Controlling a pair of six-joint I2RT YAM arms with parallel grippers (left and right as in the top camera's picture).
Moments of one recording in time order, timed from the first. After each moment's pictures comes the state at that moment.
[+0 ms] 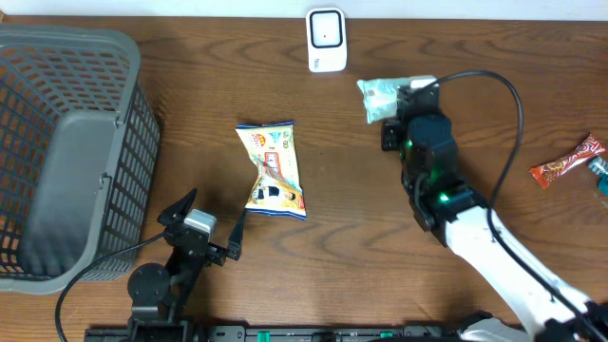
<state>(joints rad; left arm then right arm) -0.03 0.04 0.03 -0.11 0.37 0.09 0.41 1.37 0.78 0.27 0.35 0.06</state>
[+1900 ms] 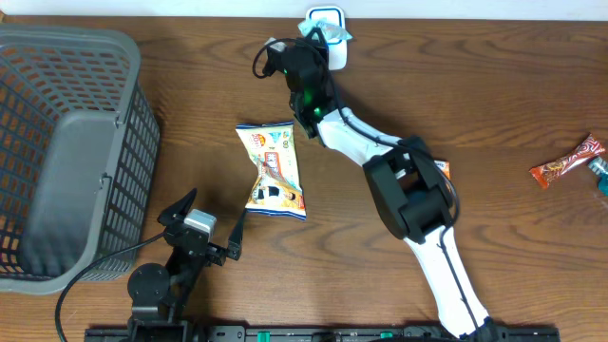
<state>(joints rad) -0.03 0.04 0.03 -0.11 0.37 0.09 0.58 2.47 1.85 0.34 0.72 -1.39</state>
